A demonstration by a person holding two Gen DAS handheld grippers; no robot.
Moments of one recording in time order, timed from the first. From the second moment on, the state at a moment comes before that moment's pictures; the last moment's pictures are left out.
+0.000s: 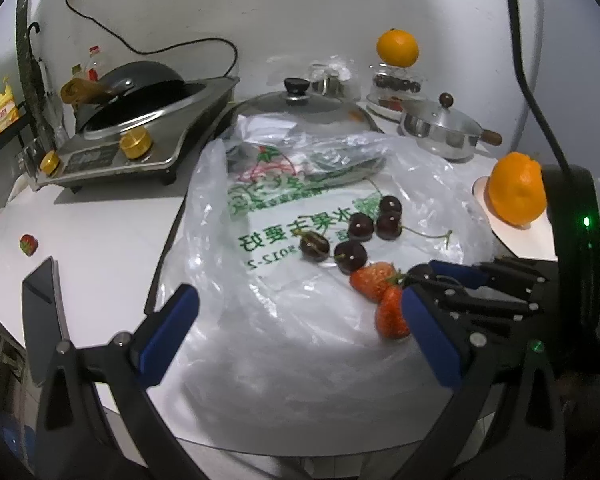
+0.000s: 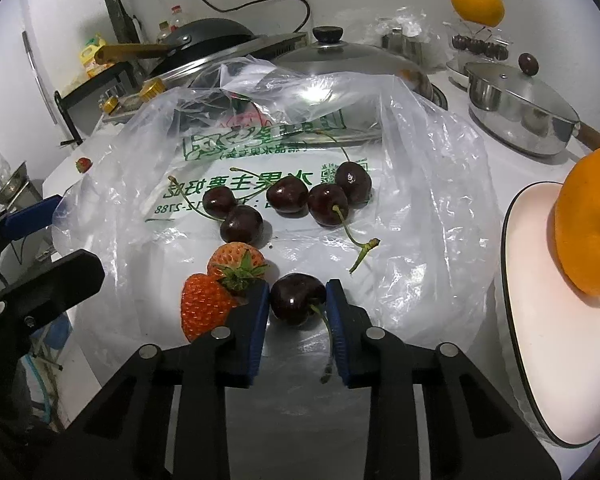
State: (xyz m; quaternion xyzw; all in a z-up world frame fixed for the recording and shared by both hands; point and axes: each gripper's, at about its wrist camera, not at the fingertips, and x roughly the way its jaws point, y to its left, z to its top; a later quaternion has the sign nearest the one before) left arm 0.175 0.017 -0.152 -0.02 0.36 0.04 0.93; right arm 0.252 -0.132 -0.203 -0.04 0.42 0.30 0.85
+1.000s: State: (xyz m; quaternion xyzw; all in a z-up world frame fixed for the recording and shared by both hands) left arm 0.181 -0.029 -0.127 0.00 0.31 -0.01 0.95; right arm 0.239 -0.184 -0.181 -0.02 0.39 0.28 0.88
